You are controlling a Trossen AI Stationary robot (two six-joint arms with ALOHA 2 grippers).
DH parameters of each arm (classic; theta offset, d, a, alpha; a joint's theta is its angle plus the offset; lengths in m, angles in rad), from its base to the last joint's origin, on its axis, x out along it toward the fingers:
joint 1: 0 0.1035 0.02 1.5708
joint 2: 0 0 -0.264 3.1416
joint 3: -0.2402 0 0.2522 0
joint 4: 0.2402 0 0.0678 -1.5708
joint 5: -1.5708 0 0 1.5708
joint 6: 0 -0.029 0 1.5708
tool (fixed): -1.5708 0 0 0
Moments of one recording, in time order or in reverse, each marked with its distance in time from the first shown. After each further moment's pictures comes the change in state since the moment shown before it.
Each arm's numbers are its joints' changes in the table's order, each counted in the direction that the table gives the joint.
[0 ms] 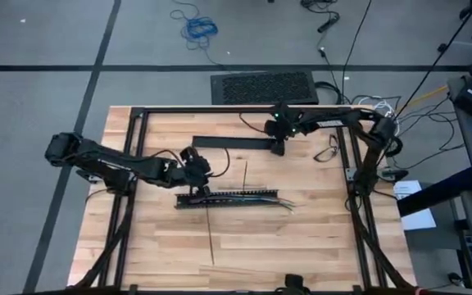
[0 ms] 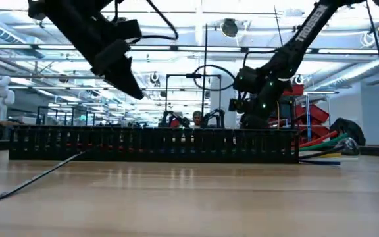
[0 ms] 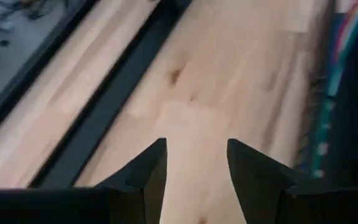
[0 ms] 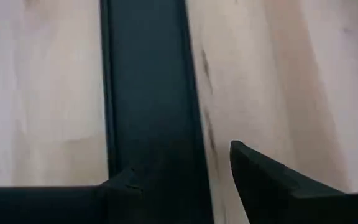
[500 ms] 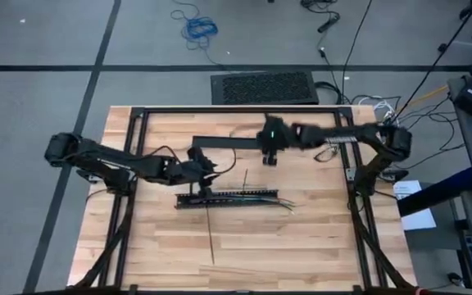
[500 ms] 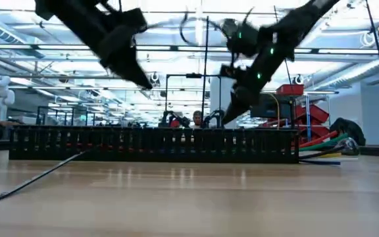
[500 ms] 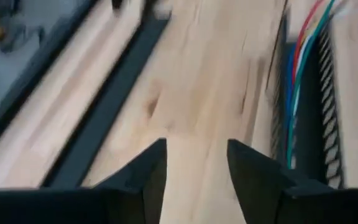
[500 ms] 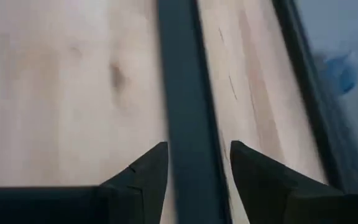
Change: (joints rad) left arm 0.010 0.022 -0.004 -0.043 0.060 -0.087; right arm 0.210 0.198 0.005 0.047 0.214 -0.143
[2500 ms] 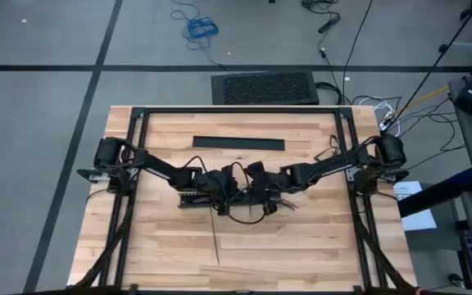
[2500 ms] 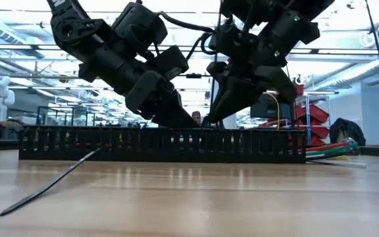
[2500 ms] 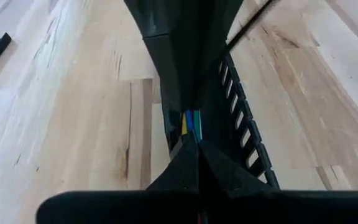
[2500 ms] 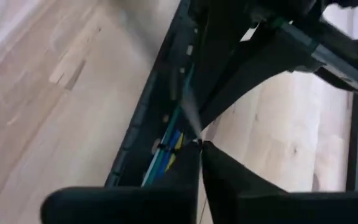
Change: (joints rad) left arm 0.029 -0.609 -0.030 -0.644 0.413 -0.186; right arm 0.559 -0.067 -0.024 -0.070 0.101 0.052
